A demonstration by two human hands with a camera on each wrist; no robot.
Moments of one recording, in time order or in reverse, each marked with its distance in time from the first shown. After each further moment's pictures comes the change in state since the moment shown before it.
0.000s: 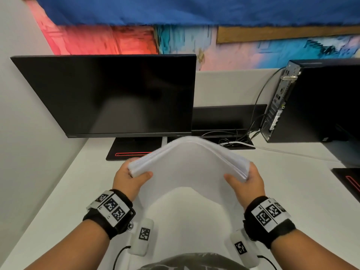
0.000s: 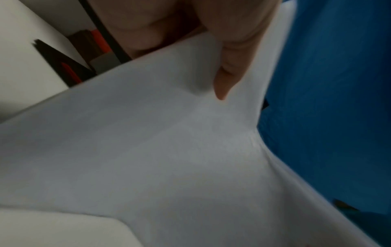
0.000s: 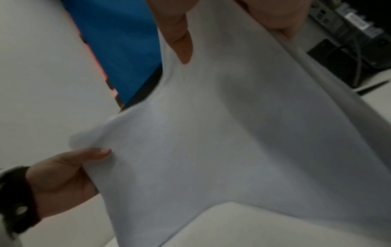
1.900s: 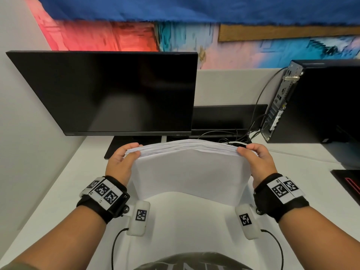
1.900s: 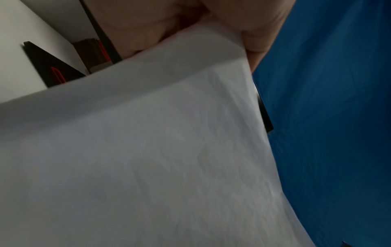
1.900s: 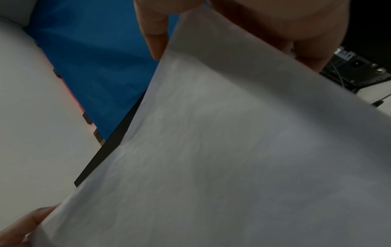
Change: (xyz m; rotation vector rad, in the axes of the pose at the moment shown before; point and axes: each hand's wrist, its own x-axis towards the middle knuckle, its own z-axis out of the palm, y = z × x) left_hand 0.029 0.015 -0.005 -0.108 0.060 -0.061; right_hand 0.055 -0.018 -0.012 0.116 0.058 0.211
